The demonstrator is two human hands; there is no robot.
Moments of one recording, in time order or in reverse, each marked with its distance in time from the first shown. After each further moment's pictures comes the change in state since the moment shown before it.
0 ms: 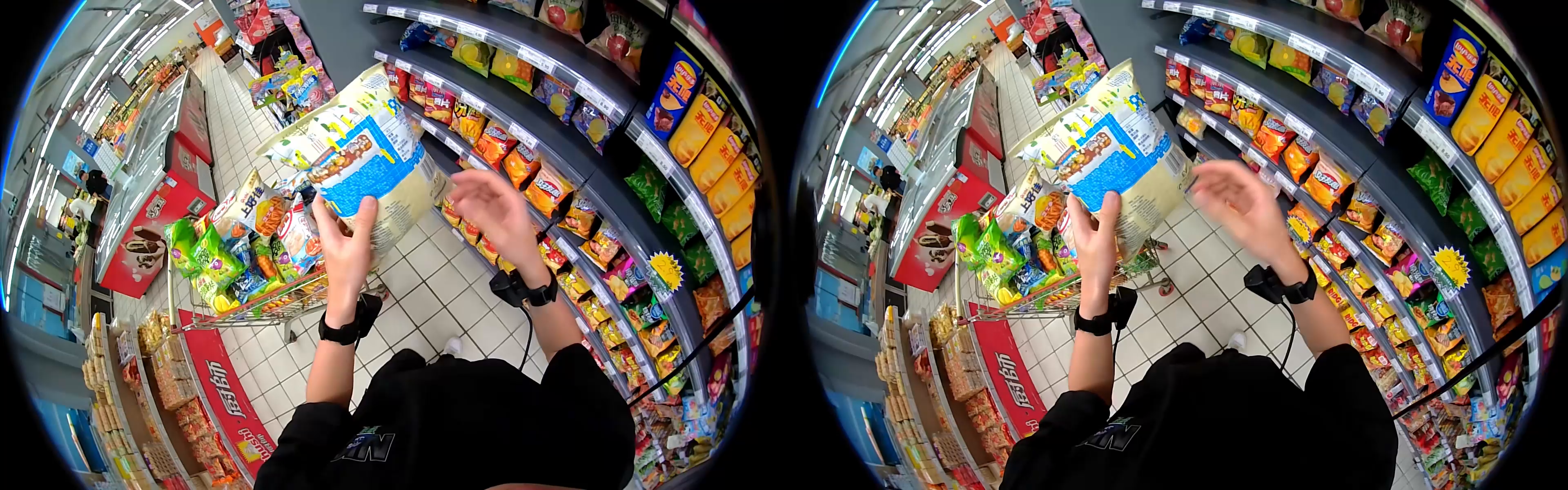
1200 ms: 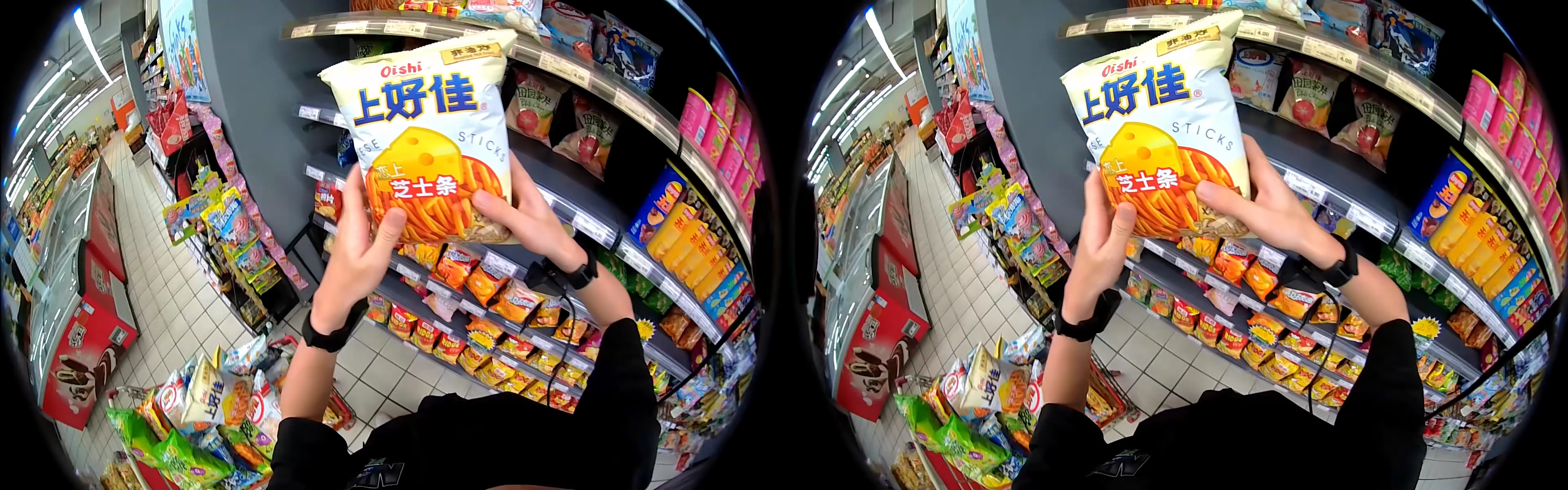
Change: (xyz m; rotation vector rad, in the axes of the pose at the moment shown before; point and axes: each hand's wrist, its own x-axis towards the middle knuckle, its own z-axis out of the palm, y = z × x) left_hand 0.342 -0.048 0.040 -0.215 -0.607 0.420; right_hand 0.281 -0.062 -0.036 -0.552 0.193 -0.103
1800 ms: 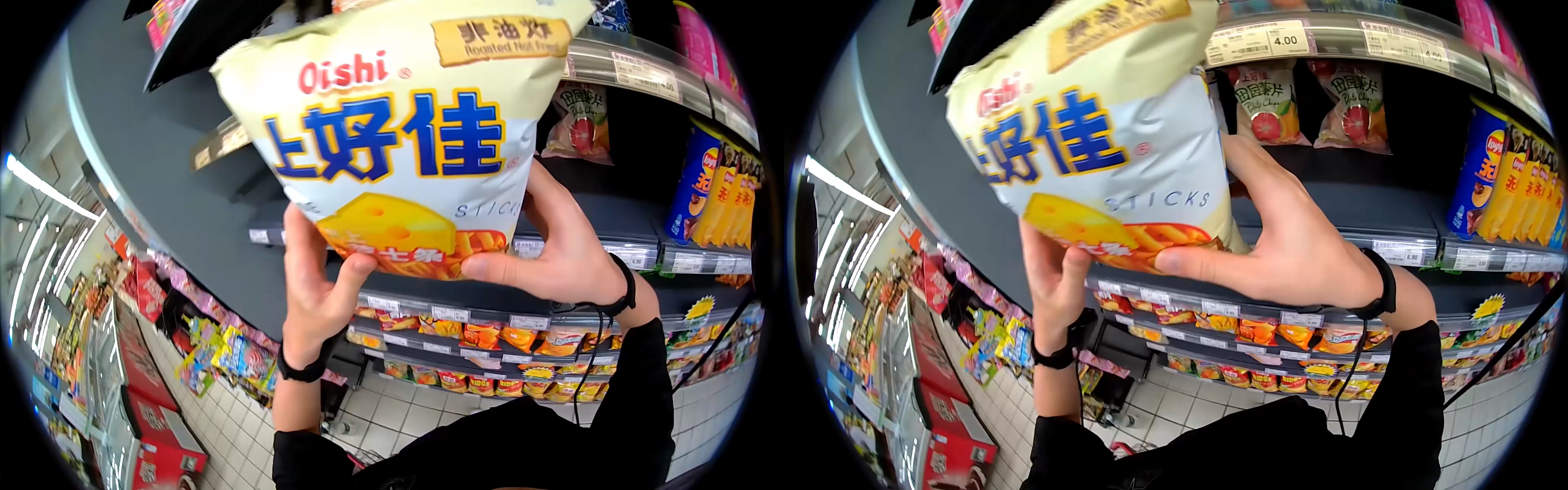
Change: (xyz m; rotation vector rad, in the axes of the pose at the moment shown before) left_hand 0.183 -0.097 0.031 0.030 -0.275 0.281; right_hand 0.060 0.050 -0.109 -0.344 0.278 -0.372
